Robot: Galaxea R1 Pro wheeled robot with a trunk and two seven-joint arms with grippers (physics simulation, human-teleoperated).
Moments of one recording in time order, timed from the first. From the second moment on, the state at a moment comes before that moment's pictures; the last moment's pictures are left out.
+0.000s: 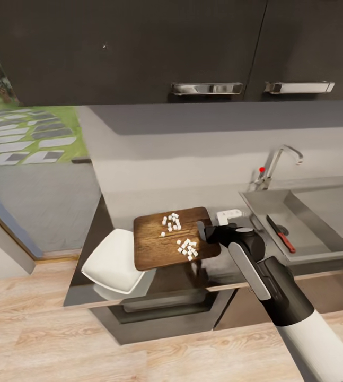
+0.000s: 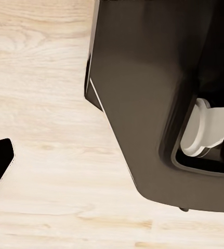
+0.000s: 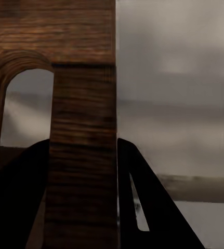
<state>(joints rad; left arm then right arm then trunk) 0.38 0.00 0.04 -0.70 0.15 0.03 0.01 -0.73 -0.10 0.42 -1.53 -0.50 0.98 -0.43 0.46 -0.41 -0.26</state>
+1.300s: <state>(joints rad) 0.38 0.00 0.03 -0.70 0.15 0.03 0.01 -0.73 -0.11 0.42 -1.53 -0.50 0.98 -0.43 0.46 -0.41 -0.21</state>
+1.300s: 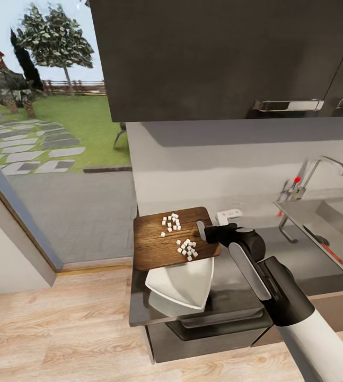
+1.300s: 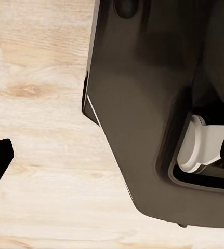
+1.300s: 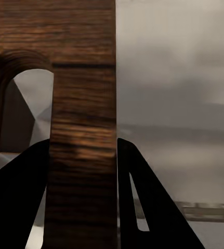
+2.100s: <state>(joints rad) 0.38 0.00 0.03 -0.70 0.15 0.03 0.01 -0.73 -0.10 0.42 -1.51 -0.50 0.98 -0.43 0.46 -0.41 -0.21</state>
